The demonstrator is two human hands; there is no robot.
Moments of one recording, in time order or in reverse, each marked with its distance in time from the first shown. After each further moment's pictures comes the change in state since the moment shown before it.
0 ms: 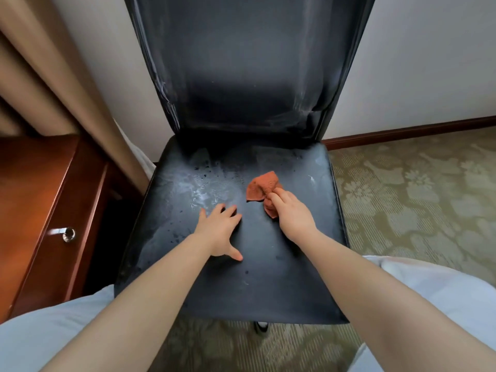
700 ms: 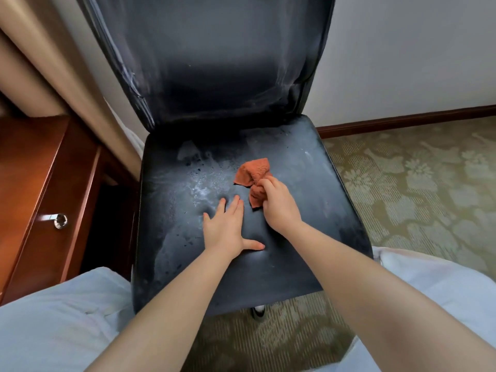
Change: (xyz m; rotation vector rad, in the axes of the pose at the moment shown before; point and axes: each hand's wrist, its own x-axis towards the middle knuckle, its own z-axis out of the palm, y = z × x) left_hand 0.004 0.035 0.039 -0.152 0.166 -0.231; right_hand 0.004 -0.028 0.011 0.293 0.104 0.081
